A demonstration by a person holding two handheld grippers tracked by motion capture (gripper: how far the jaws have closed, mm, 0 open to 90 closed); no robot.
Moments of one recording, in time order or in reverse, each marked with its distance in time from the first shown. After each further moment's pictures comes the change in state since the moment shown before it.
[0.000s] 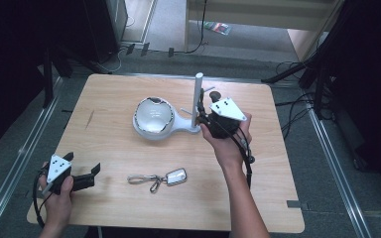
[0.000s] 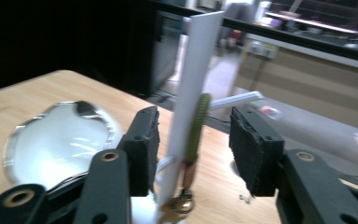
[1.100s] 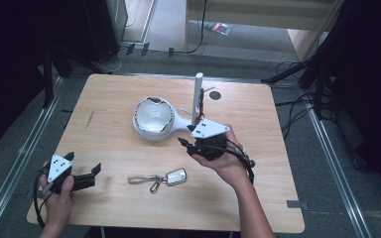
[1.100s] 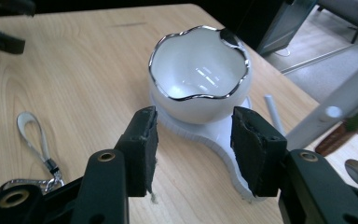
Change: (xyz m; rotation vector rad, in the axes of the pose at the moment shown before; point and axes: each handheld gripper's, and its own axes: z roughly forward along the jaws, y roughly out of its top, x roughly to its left) left arm 0.000 0.001 0.002 0.007 -0.002 0.005; right arm 0.033 -0.027 -0.007 0.208 0.436 -0.262
